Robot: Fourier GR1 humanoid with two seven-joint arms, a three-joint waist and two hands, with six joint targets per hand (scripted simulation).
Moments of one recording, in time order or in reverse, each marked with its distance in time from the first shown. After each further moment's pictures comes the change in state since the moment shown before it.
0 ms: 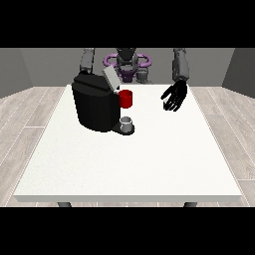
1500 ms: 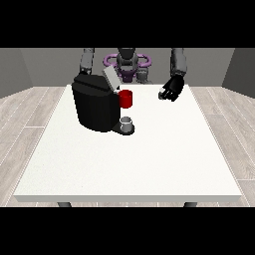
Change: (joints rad) left arm -0.171 -0.065 -0.036 0.196 -0.213 -0.107 -0.074; right arm -0.011 -0.015 -0.040 0.181 0.042 -0.051 -0.011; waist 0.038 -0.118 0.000
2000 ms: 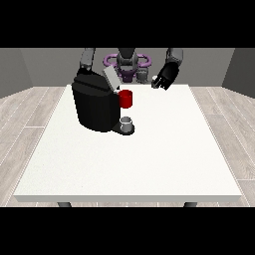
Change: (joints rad) left arm -0.110 -0.026 0.021 -0.053 0.021 -0.166 0.074; right arm 0.013 0.016 0.012 0.007 -0.014 0.020 -0.002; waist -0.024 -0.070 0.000
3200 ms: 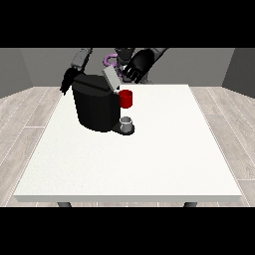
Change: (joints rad) left arm -0.460 0.060 0.180 0.048 0.065 -0.116 0.216; right arm -0.166 -0.033 -0.032 -0.088 -0.025 0.015 0.006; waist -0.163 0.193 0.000
